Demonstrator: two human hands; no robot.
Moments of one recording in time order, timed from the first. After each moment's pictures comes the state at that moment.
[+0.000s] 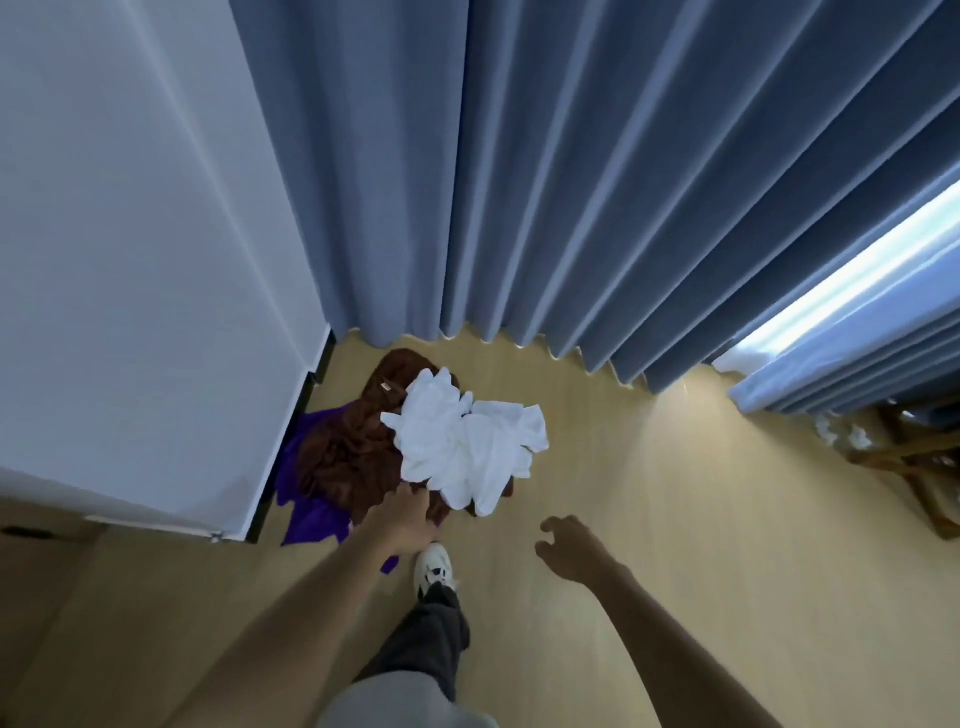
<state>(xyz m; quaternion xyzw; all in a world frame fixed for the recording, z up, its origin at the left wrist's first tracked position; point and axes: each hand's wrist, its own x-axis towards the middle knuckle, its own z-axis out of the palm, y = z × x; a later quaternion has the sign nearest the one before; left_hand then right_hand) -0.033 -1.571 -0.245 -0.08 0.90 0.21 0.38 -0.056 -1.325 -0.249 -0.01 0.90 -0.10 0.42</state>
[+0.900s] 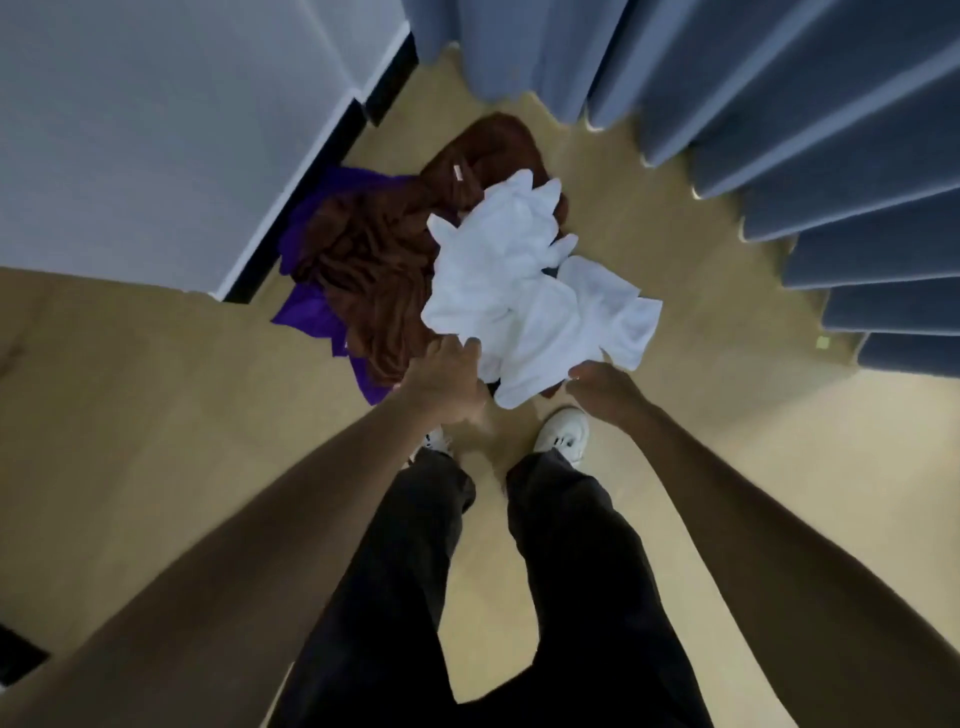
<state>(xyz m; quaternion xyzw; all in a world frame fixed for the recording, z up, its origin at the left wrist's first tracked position) -0.254 -1.517 -0.481 -0.29 0.83 0.30 0.37 -0.378 -1.346 -0.552 -0.14 0.82 -0.05 0.55</state>
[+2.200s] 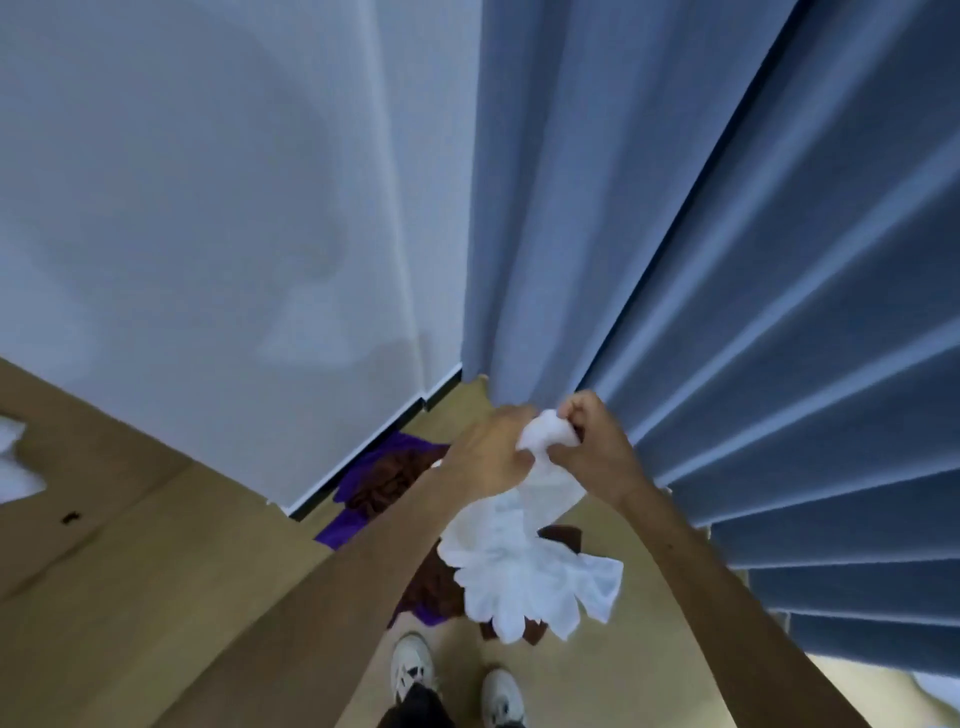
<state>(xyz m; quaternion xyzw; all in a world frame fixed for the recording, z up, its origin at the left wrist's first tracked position) -0.285 -1.591 -0.158 -0.22 0.91 0.36 0.01 -0.388 -1.476 -0.142 -0.29 0.80 -0.42 0.32</state>
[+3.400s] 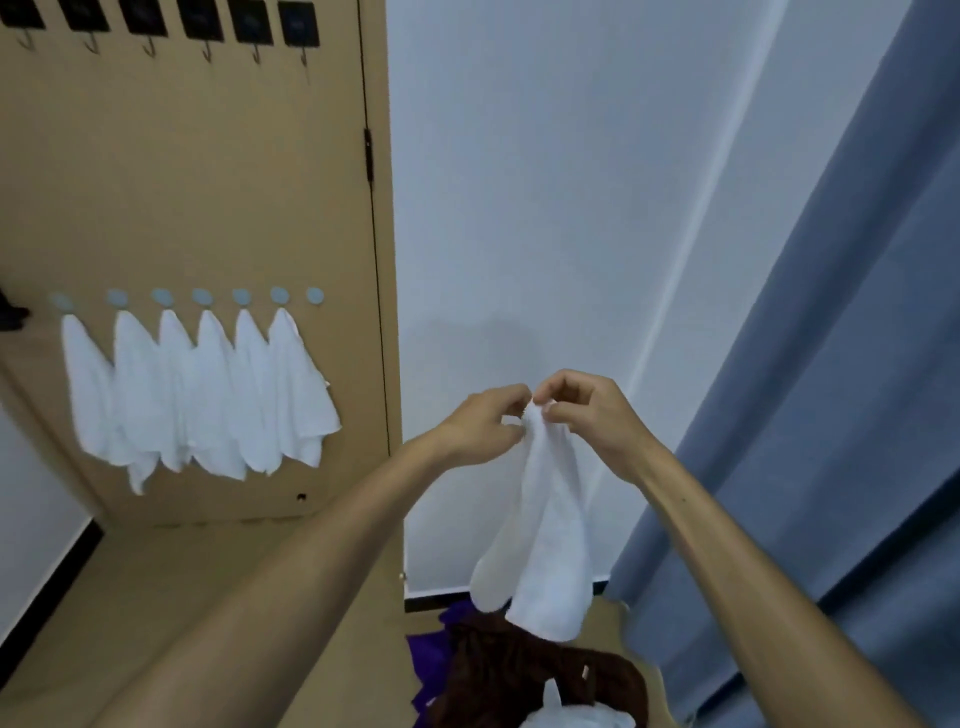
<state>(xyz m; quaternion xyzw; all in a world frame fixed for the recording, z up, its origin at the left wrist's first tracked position) -0.103 -1.606 0.079 -0.45 0.79 0.34 -0.24 -0.271 -1.582 0.099 -0.65 0.47 -0.43 0.42</state>
